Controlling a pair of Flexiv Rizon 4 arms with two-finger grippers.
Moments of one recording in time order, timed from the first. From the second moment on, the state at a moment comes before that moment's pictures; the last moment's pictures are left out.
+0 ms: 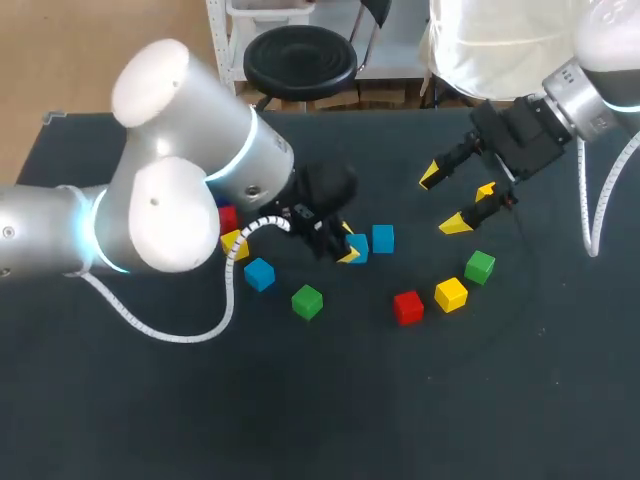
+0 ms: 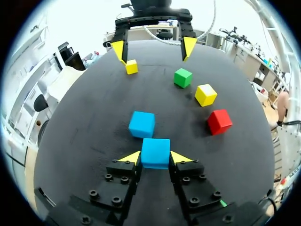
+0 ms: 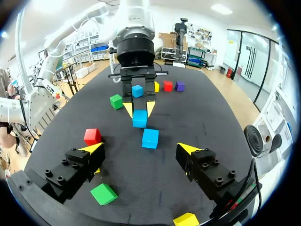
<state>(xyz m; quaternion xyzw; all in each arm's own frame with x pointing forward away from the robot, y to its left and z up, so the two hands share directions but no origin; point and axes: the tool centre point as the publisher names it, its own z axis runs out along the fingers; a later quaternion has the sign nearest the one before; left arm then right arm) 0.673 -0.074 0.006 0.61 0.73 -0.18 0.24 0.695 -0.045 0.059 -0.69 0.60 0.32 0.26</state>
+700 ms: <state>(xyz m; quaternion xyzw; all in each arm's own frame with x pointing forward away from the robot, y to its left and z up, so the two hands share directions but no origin) 0.699 -0.072 -0.001 0.61 0.72 -0.20 0.24 0.695 -0.045 0.059 -0.69 0.60 0.32 0.26</state>
